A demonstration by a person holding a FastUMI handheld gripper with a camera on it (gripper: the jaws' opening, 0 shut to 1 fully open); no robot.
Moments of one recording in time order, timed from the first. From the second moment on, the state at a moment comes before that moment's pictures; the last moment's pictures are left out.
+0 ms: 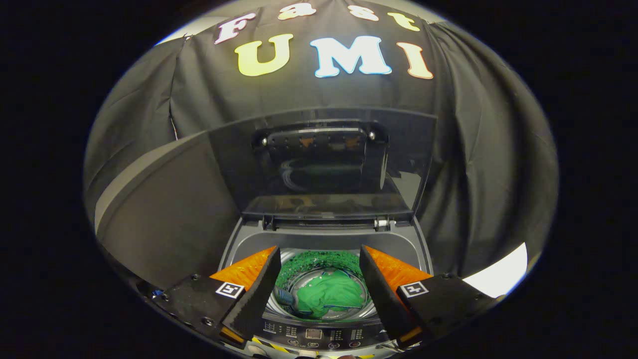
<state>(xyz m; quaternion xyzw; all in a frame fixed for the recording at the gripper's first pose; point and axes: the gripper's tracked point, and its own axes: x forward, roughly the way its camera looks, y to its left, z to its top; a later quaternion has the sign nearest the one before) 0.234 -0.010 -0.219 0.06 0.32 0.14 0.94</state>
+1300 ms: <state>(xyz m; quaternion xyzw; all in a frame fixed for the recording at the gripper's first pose) 0.349 0.009 -0.027 0.05 0.12 0.13 0.98</state>
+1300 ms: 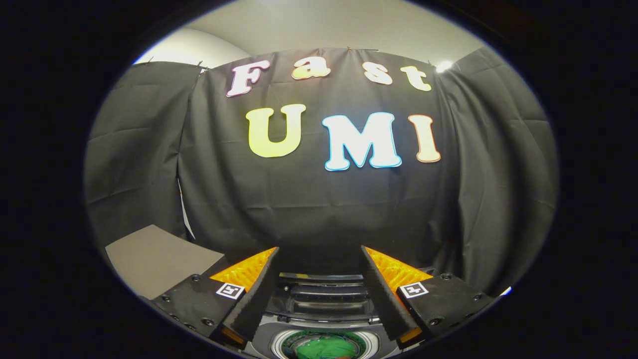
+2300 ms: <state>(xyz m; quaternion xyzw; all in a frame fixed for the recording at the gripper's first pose) 0.419 0.017 -0.117 0.03 0.21 0.08 0.97</state>
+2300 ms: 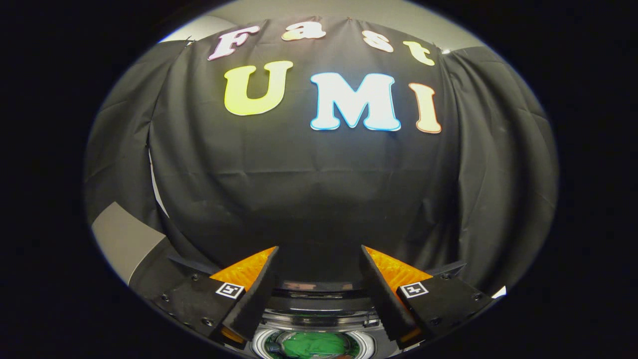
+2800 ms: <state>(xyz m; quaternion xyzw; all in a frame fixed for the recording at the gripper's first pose) 0.408 0.016 -0.121 0.05 0.22 0.08 0.97</state>
